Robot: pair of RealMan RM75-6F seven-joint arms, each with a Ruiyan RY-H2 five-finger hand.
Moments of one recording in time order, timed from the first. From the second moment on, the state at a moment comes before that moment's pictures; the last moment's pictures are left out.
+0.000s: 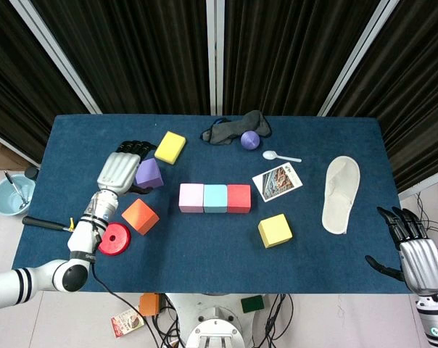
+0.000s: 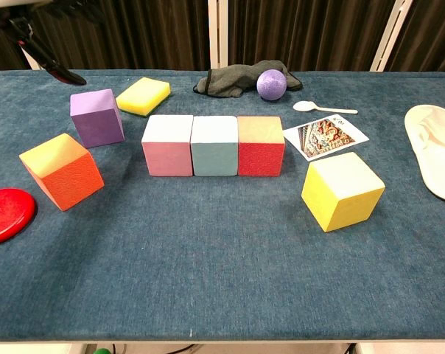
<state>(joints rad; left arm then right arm) -0.79 -1.29 -0.24 -1.74 0.83 1.05 0.41 0.05 -1.10 0.01 -1.63 -1.70 1.62 0.09</state>
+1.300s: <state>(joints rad) -0.93 -1.54 -0.22 -1.25 0.48 0.82 0.49 0.07 -1.09 0.02 -1.66 -1.66 1.56 0.06</state>
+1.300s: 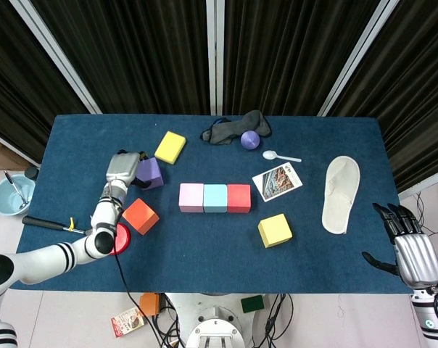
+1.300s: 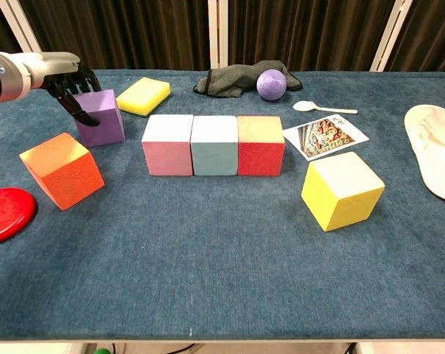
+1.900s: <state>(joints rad) -0.90 -1.31 -0.27 -1.70 0.73 0.88 0.36 0.10 -1.08 0.03 -1.71 -1.67 1.54 0.01</state>
